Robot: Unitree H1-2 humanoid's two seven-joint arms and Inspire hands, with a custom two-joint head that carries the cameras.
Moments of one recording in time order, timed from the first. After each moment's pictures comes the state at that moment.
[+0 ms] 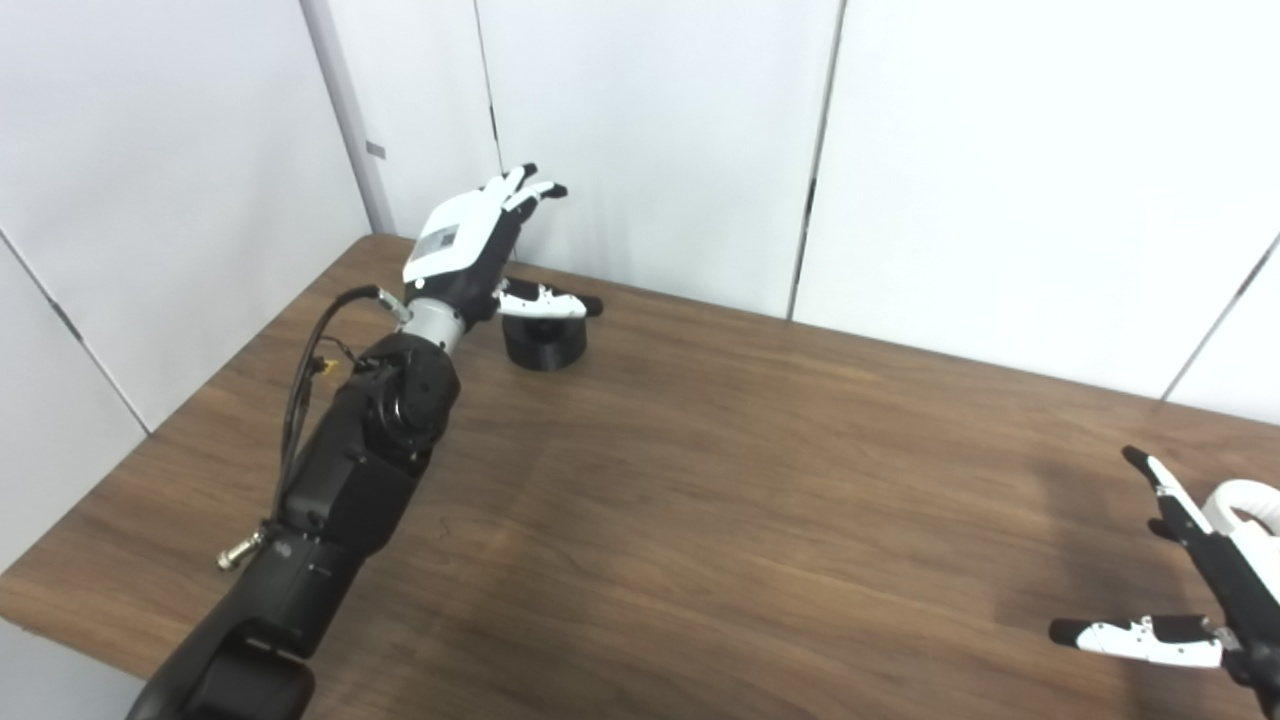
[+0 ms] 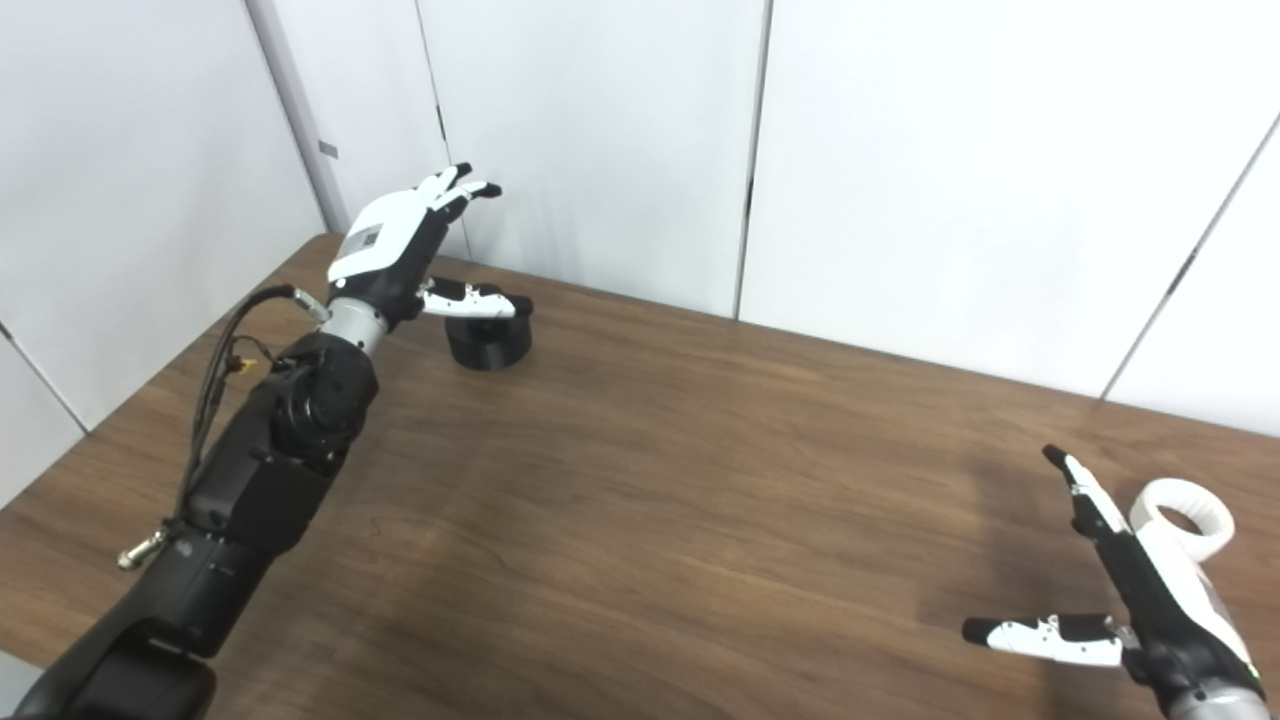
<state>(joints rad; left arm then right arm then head) -0.42 0.52 0.01 0.14 0.66 0.14 -0.01 -0.12 -0.40 0.07 -0.22 -0.41 0.19 0.25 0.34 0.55</state>
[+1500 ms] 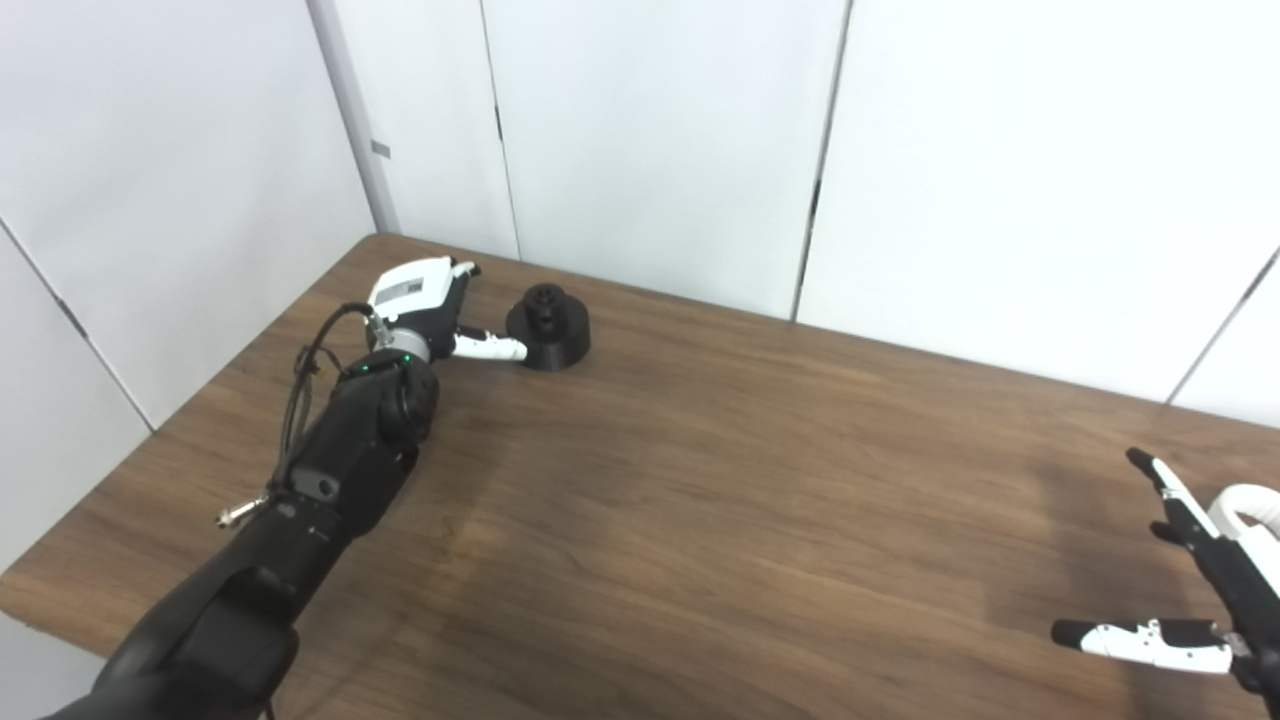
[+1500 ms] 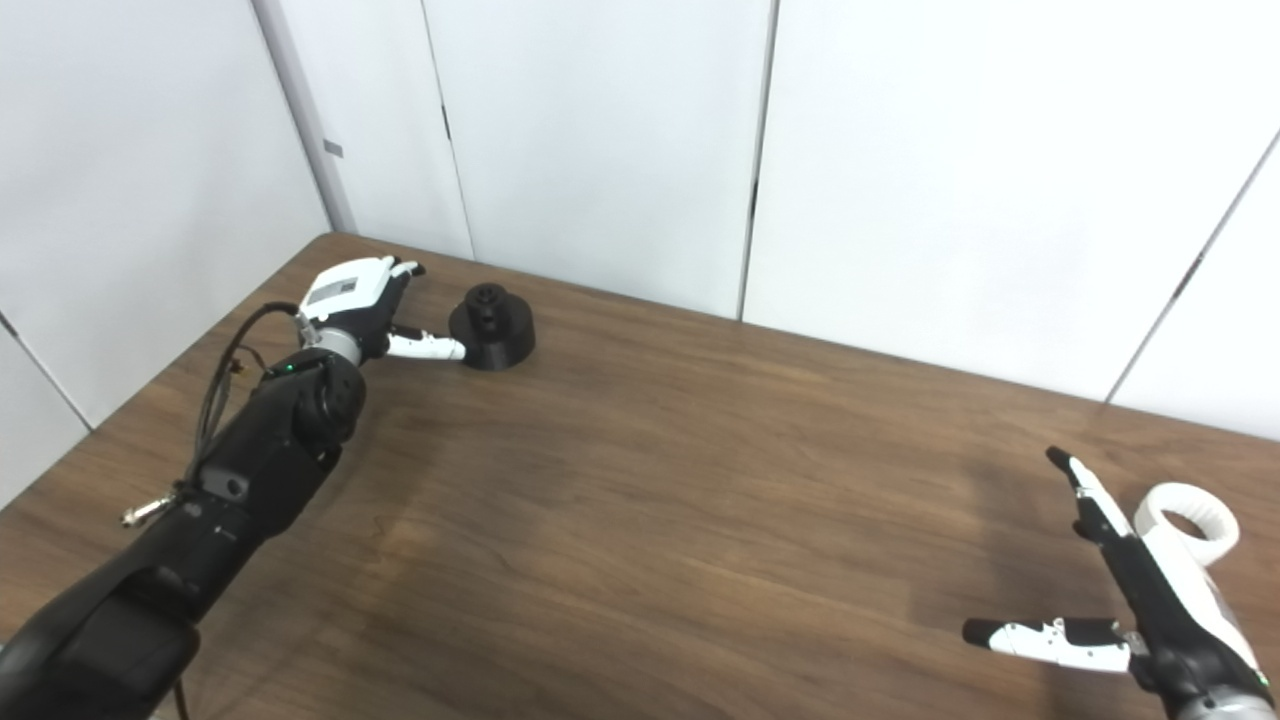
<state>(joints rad) -0.50 0.59 -0.15 0.45 0.73 0.38 -0.07 -0.11 -0.40 0.06 -0.24 -0.39 0.19 0.27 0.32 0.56</state>
